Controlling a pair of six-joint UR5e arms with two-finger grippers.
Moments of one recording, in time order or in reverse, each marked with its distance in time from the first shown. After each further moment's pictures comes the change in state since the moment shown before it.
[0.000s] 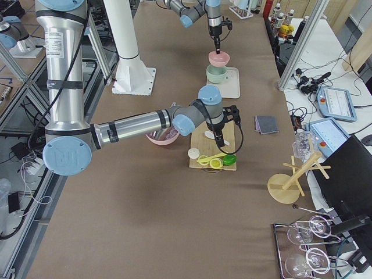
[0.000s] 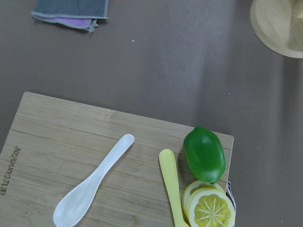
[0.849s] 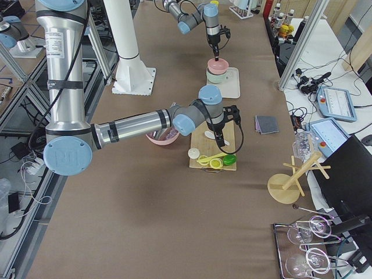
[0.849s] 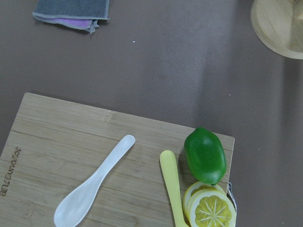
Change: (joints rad) left arm 0.057 -0.043 0.074 -0.011 0.073 -0.056; right arm 0.000 0.003 -0.002 0.000 0.000 0.000
